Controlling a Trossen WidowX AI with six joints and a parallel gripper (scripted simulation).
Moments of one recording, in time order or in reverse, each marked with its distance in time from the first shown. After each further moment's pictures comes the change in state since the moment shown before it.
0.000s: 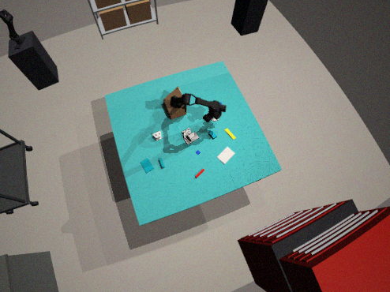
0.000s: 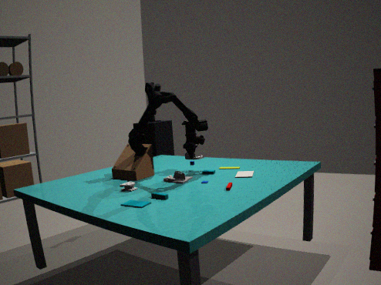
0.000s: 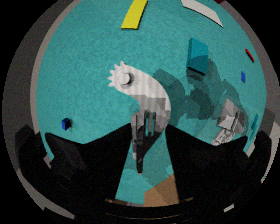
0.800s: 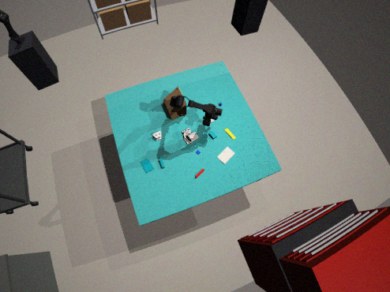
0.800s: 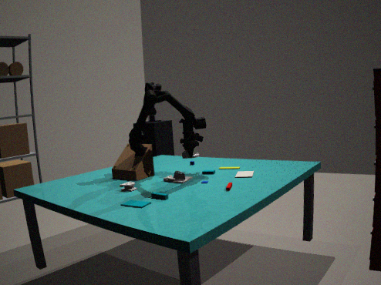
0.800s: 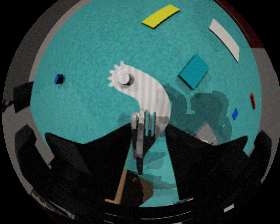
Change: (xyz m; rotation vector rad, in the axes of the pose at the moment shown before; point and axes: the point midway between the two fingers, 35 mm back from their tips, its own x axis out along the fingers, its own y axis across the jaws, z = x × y) arm -0.016 -0.049 -0.002 -0.468 -0.008 0.025
